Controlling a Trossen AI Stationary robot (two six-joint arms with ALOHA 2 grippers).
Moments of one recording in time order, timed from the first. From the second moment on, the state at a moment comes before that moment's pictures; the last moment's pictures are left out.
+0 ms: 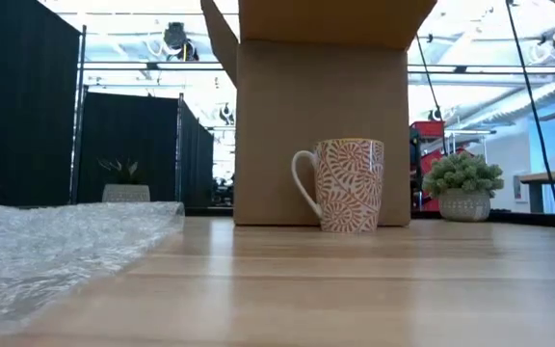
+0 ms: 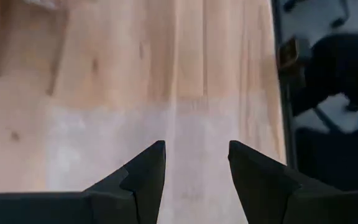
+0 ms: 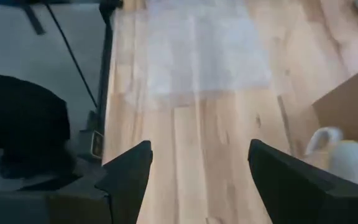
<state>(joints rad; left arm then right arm) -0.61 1.27 1.11 -0.85 -0.15 -0.64 0.71 1.78 1.84 -1.03 0.50 0.64</state>
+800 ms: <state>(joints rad) -0.75 1.74 1.10 -0.61 -0.03 -0.65 0.76 2.17 1.66 -0.40 0.63 0.87</state>
